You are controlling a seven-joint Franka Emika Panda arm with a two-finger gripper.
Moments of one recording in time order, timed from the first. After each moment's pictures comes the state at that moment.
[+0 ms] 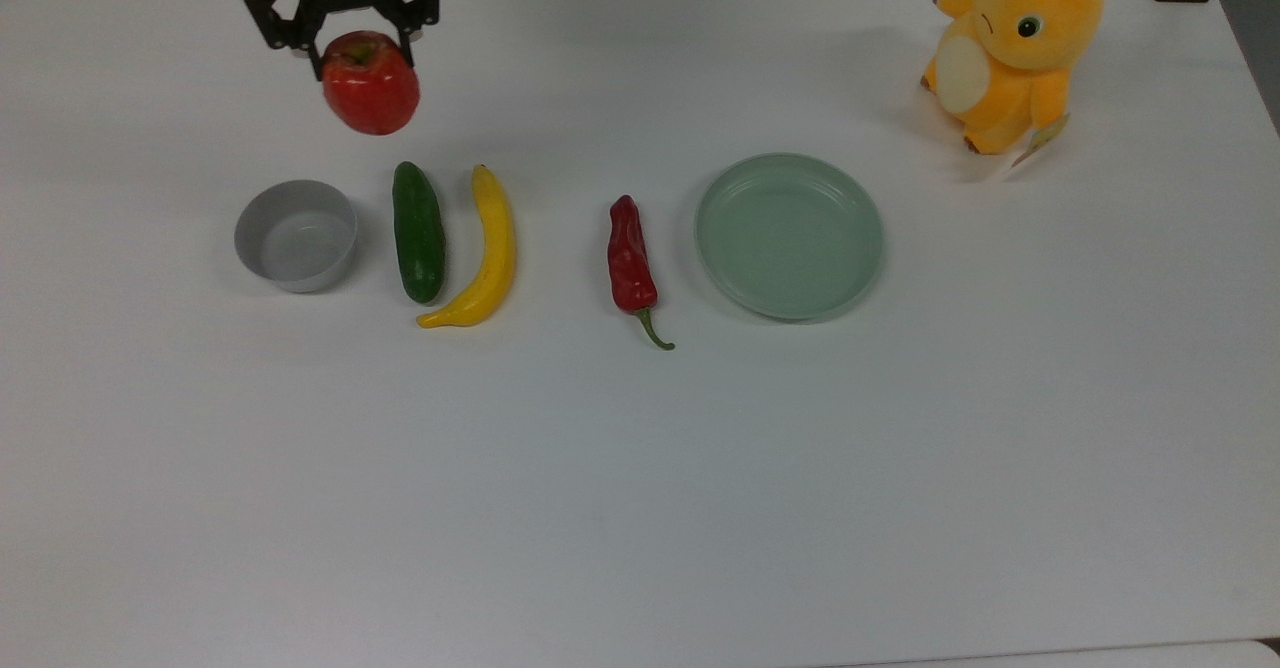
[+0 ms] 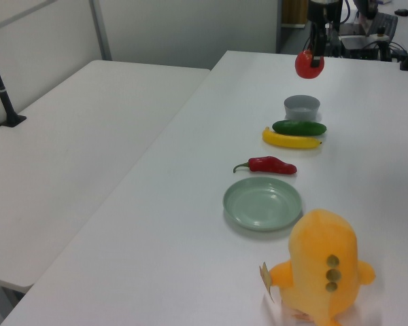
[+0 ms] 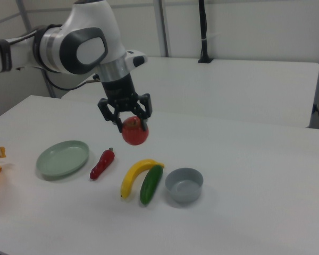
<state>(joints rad) 0.06 0.05 -0.20 -1.74 -0.06 1.88 -0.48</state>
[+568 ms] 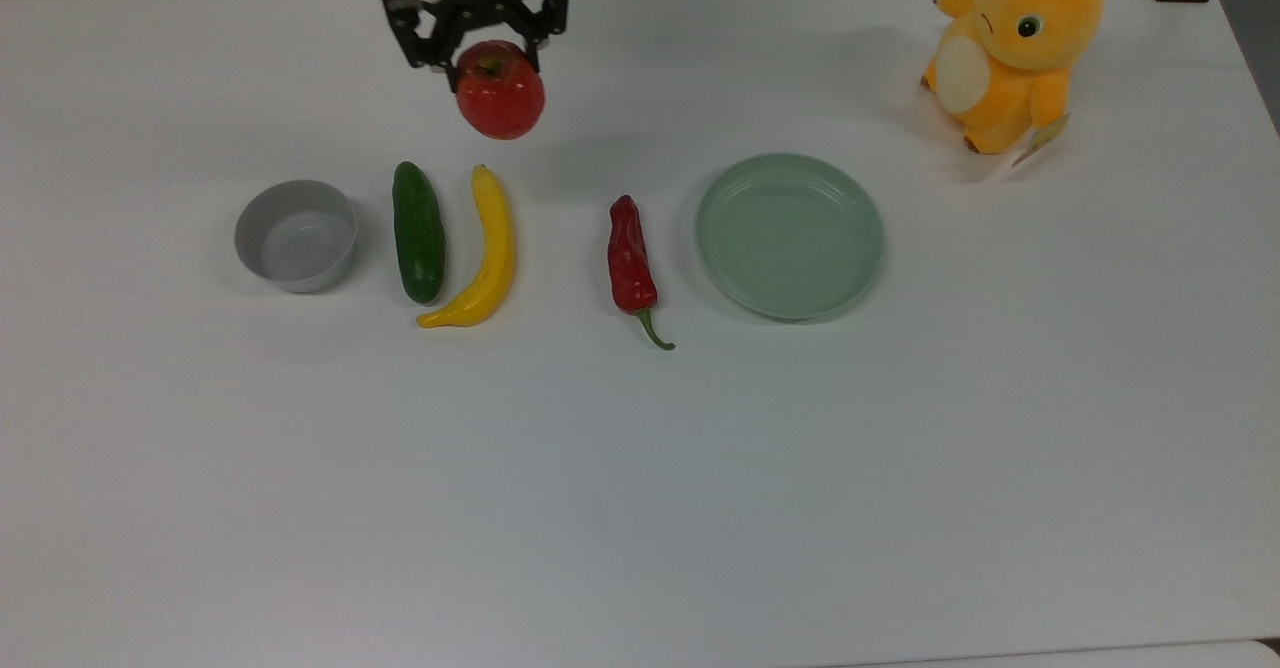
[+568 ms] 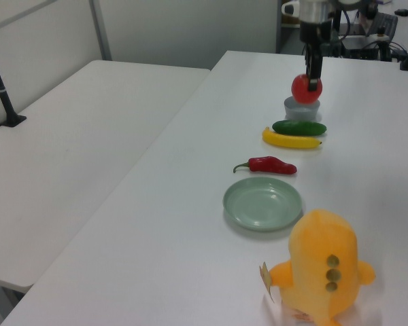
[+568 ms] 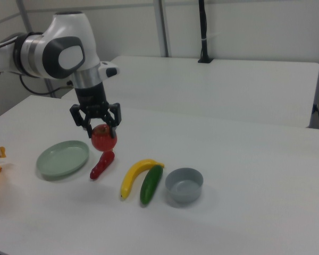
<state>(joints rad) 0.17 0.05 -0.14 -1.80 -0.02 1.83 -0.35</state>
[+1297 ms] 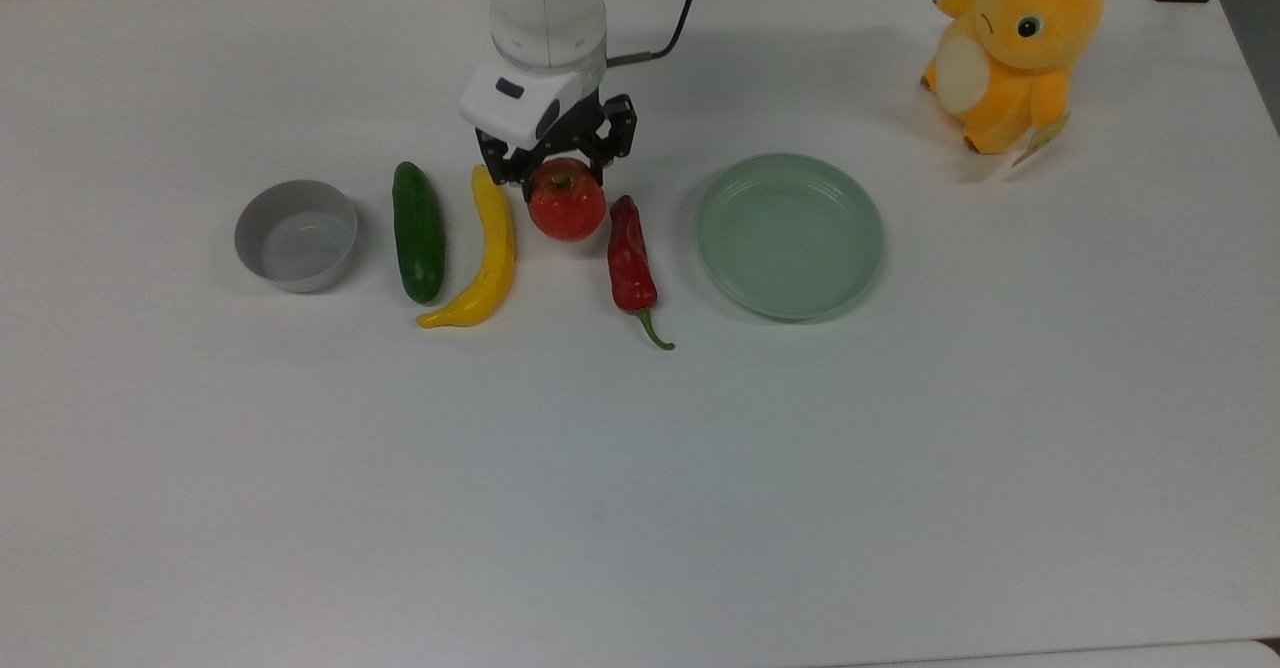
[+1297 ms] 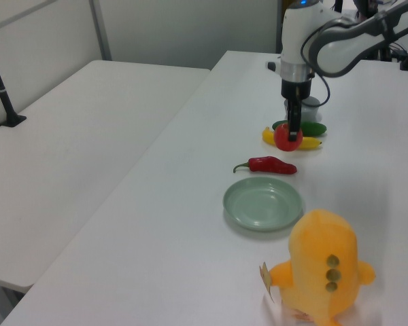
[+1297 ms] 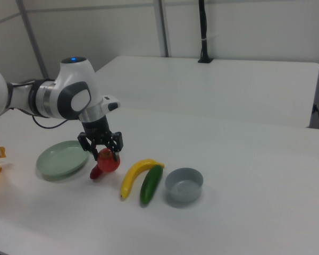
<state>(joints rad) 0.18 0.20 -0.08 -1.94 -0.02 2.17 -0.23</state>
